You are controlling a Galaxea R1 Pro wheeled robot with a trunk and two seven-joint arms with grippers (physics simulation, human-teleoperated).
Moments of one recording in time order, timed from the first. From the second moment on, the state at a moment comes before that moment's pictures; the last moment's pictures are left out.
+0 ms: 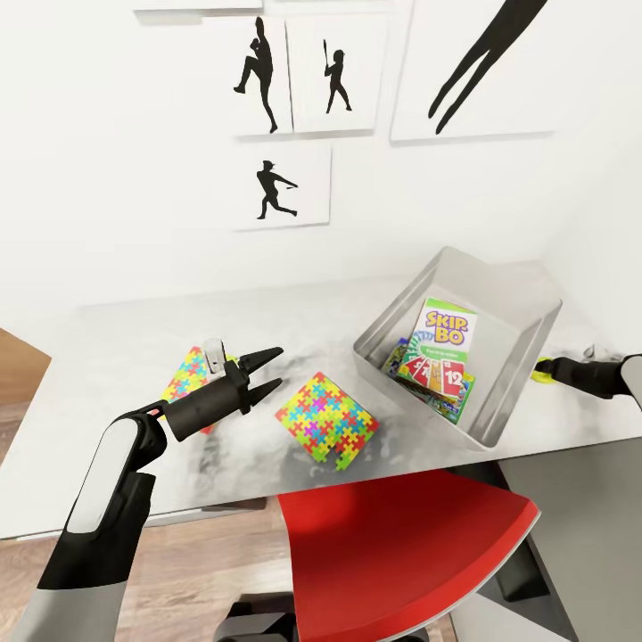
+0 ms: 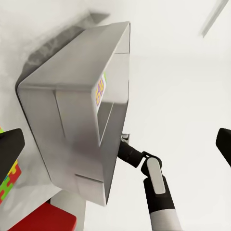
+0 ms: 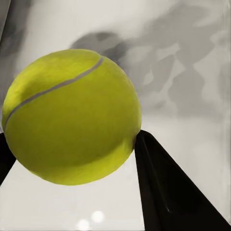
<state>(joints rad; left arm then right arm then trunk) -0.55 0.01 0.01 -1.60 1.57 0.95 0.14 -1.04 -0.59 -0.01 -0.74 -0.59 0.86 0.03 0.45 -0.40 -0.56</state>
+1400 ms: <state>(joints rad) -0.56 0.01 0.01 -1.60 1.57 0.95 0.14 -1.00 -0.83 -0.05 -1.06 -0.68 0.97 0.28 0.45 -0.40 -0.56</state>
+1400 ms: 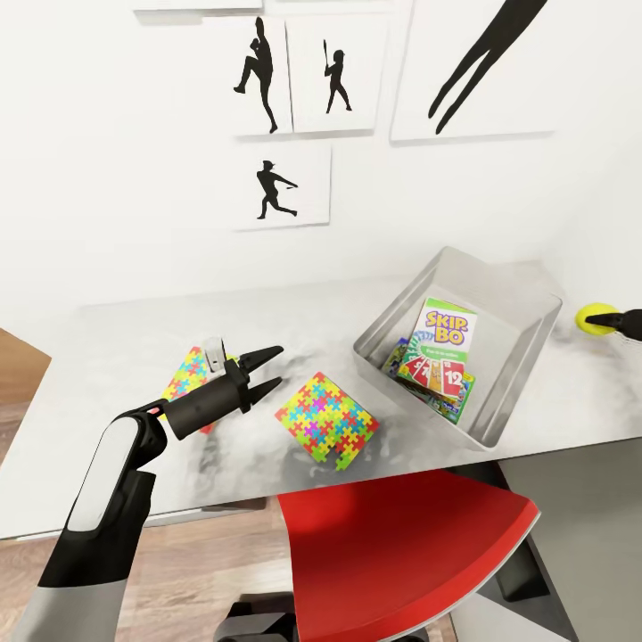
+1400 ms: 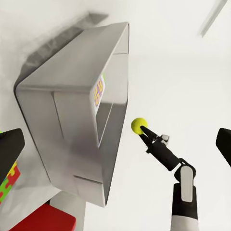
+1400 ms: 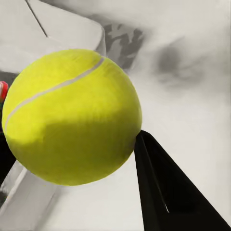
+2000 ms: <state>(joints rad) -0.56 0.01 0.01 -1.60 1.57 0.95 0.14 -1.00 -0.83 -0.18 -1.23 -0.68 1.04 0.29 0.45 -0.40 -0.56</state>
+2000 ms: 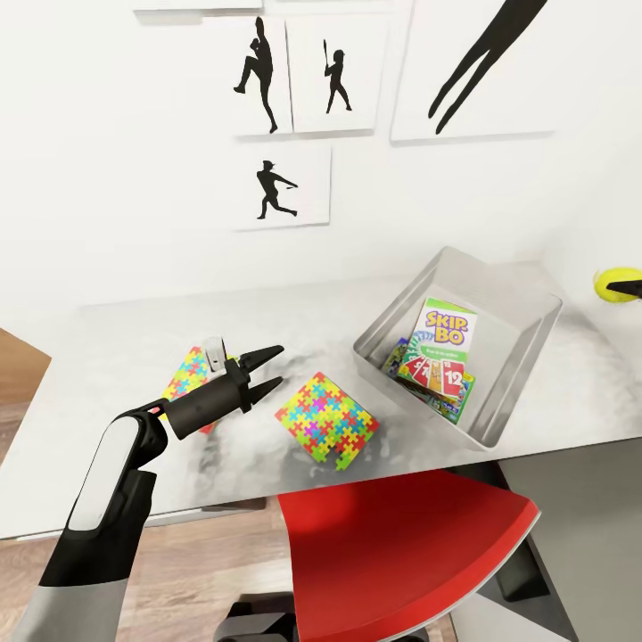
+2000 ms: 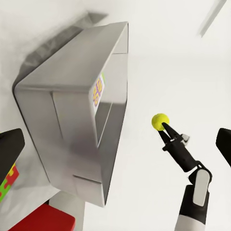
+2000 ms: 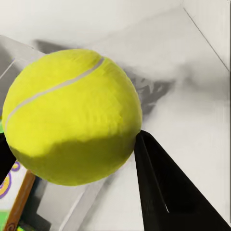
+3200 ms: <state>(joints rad) -0.56 0.01 0.01 -1.60 1.57 0.95 0.14 -1.08 -0.49 0.06 -1.47 -0.65 1.04 -0.15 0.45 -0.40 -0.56</state>
